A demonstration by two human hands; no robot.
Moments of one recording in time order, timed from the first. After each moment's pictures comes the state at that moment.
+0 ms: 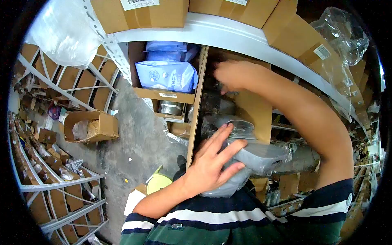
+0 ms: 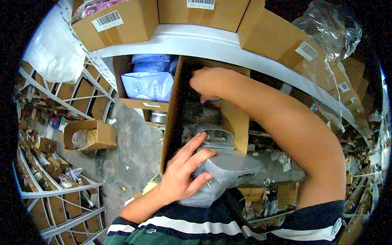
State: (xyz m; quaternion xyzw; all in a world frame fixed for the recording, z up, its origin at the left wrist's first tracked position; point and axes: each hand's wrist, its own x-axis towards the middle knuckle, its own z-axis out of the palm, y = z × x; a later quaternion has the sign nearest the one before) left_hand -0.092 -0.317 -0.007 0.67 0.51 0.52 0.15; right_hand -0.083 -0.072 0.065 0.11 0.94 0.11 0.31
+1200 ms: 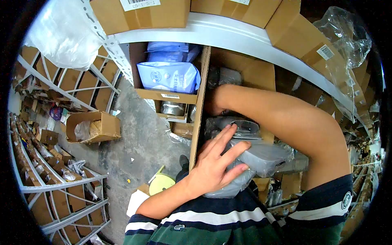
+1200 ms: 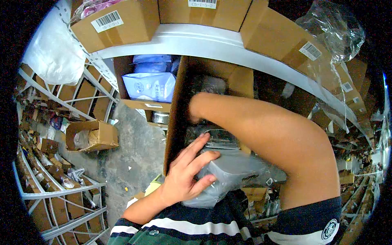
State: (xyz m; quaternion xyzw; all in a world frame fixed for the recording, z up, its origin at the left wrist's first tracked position) left_hand -0.094 -0.315 -0.006 0.67 0.51 0.52 0.16; right_hand -0.113 -0.093 -0.031 0.02 0.90 0.02 0.43
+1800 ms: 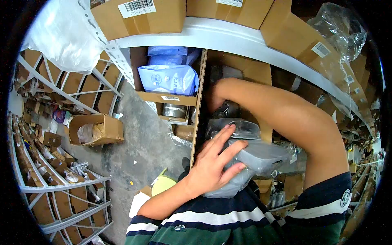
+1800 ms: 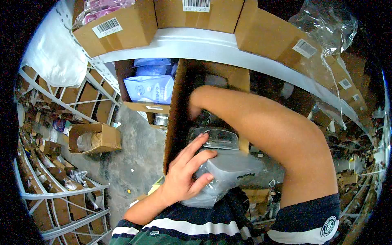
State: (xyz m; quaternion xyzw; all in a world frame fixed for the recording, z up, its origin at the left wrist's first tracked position) left_hand -0.091 -0.314 -0.005 0.67 0.51 0.52 0.15; right_hand -0.123 -0.076 -0.011 0.04 0.87 -0.01 0.49
